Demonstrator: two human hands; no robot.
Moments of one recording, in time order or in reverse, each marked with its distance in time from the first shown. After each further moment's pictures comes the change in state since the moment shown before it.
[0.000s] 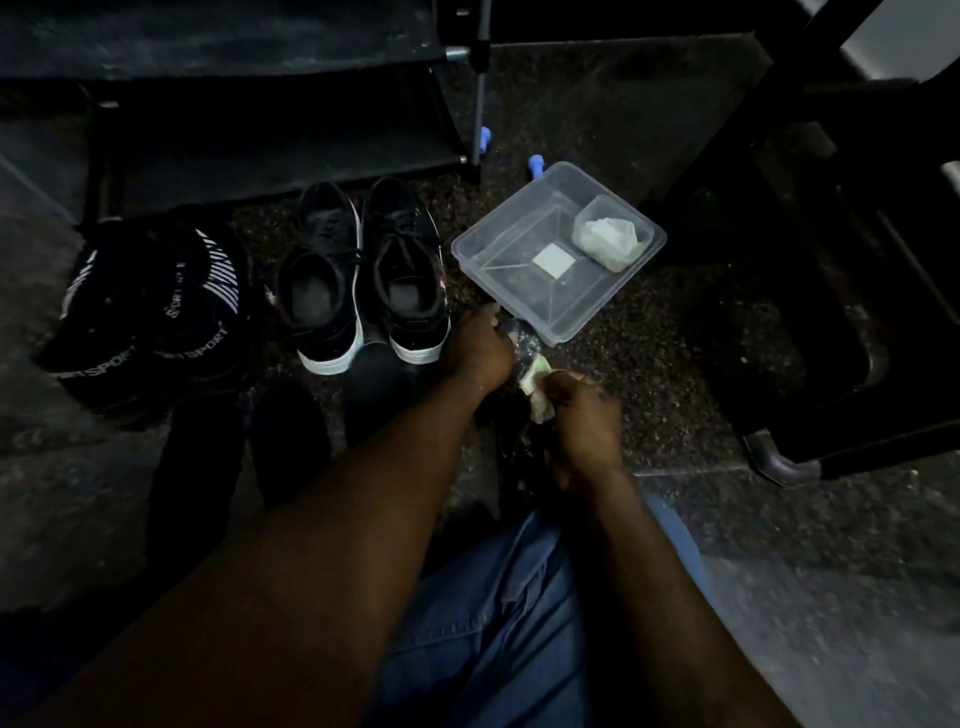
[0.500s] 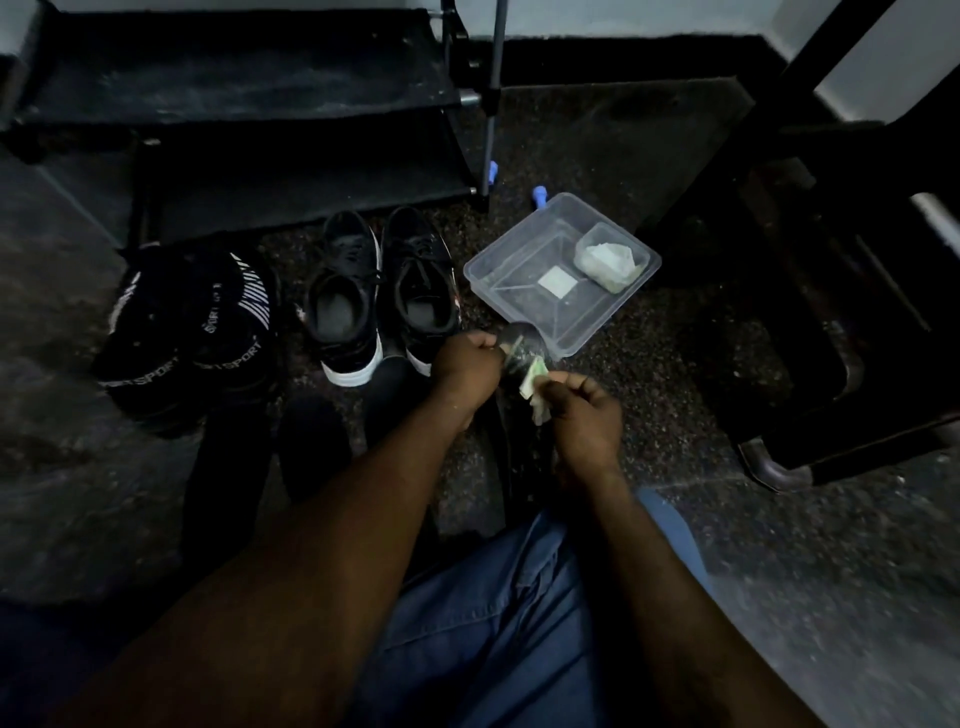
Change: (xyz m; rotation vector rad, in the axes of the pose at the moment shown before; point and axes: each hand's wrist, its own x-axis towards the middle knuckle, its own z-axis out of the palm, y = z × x) left_hand -0.031 -0.009 -0.023 -0.483 0.034 -0.116; right_hand -0.012 -0.003 0.001 -0.048 0.015 -0.105
